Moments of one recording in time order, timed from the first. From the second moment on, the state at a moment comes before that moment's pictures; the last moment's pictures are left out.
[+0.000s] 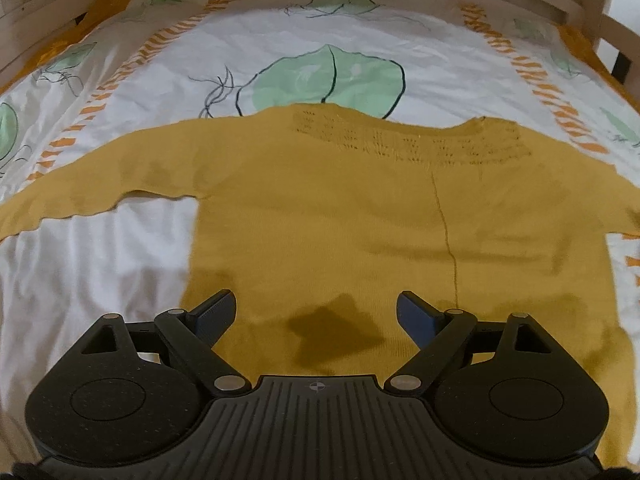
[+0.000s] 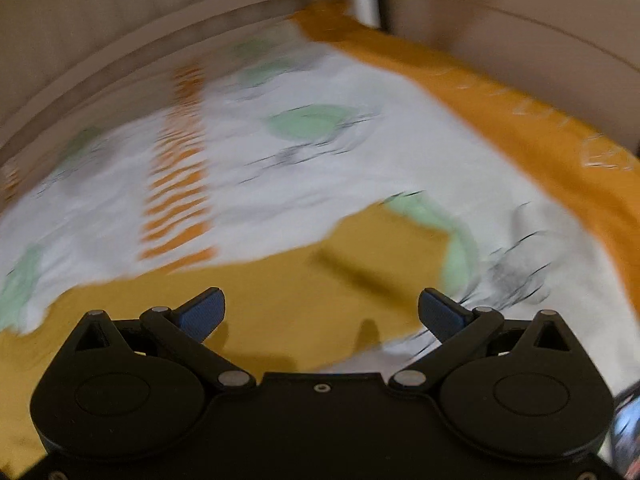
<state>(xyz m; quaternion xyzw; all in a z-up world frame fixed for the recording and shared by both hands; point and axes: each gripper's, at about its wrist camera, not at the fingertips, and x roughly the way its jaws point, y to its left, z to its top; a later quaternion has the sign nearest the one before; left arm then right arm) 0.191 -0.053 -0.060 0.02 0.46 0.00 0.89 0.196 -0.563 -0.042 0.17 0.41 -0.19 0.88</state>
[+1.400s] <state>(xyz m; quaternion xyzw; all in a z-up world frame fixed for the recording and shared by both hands) 0.212 -0.041 -0.105 0.02 0.49 -0.06 0.87 0.234 -0.428 0.054 0.22 0.31 0.03 0.93</state>
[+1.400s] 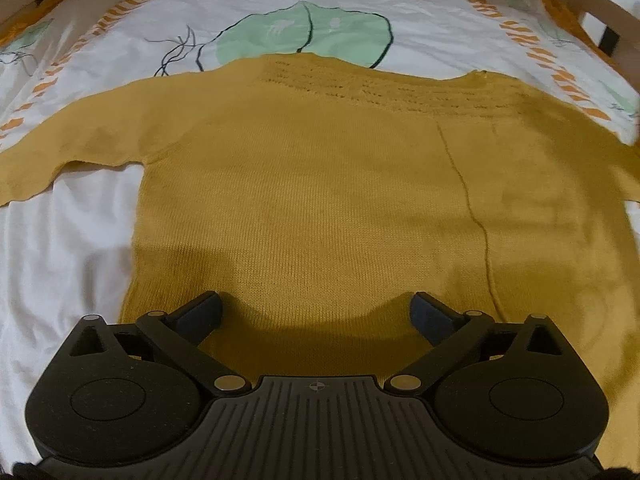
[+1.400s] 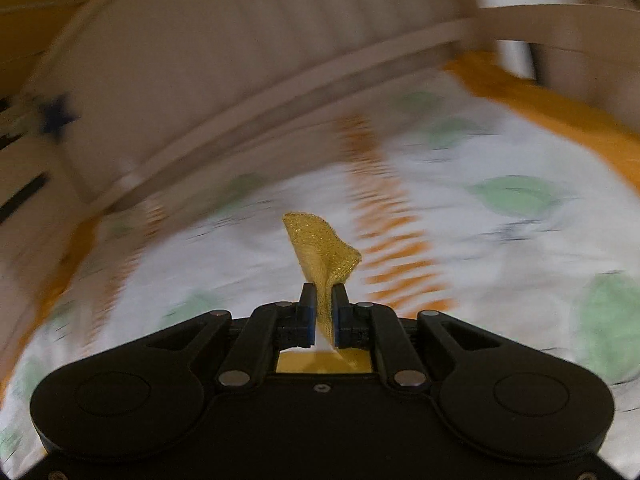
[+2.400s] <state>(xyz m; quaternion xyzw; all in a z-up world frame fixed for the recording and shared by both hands) 0.227 0.010 -0.065 -0.06 0.47 -0.09 0.88 0.178 -0.259 -0.051 0.08 0.36 0.15 0.92</state>
